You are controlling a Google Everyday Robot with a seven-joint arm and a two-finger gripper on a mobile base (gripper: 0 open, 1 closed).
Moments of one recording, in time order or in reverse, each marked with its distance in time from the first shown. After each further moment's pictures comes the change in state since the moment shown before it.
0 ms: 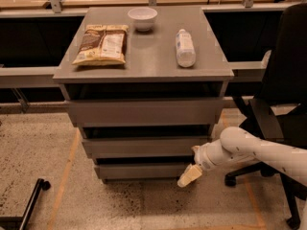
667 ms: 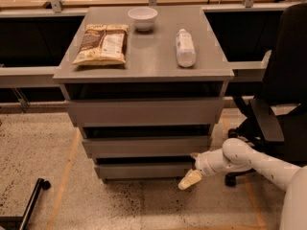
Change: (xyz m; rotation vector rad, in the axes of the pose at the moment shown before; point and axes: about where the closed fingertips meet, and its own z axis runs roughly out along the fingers) arm 0.047 -0.035 0.064 -0.063 -0.117 0.032
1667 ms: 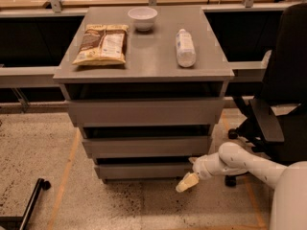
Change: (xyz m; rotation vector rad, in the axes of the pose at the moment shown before) arm 0.019 -0.003 0.028 -0.017 0.017 0.054
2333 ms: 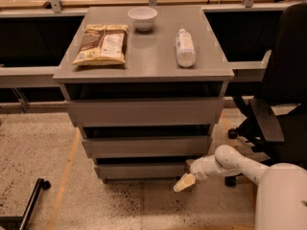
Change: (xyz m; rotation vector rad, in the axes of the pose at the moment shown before) arm 0.017 -0.024 0.040 -0.033 -0.029 0.034
